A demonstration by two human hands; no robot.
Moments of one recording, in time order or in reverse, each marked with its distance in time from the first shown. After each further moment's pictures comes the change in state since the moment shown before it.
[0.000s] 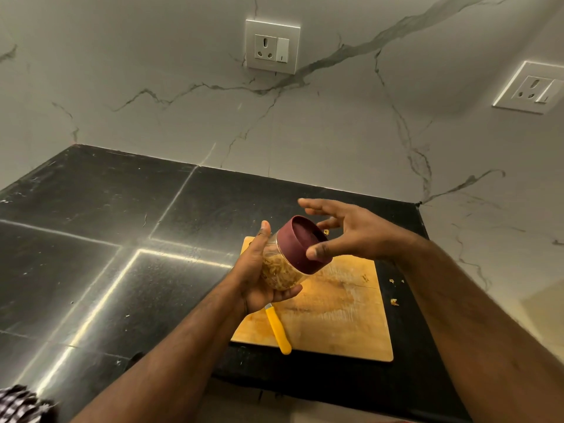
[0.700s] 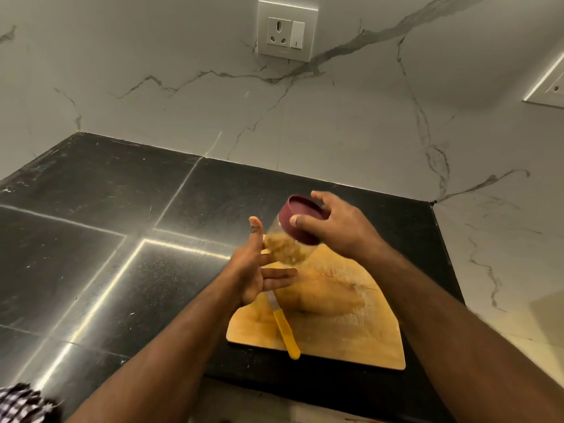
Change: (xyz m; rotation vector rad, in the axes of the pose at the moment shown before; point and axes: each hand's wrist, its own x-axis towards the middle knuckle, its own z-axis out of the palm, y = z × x) left_hand 0.019 0.012 -0.029 0.051 0.076 0.083; right_hand 0.055 0.009 0.038 -0.121 0.409 0.099
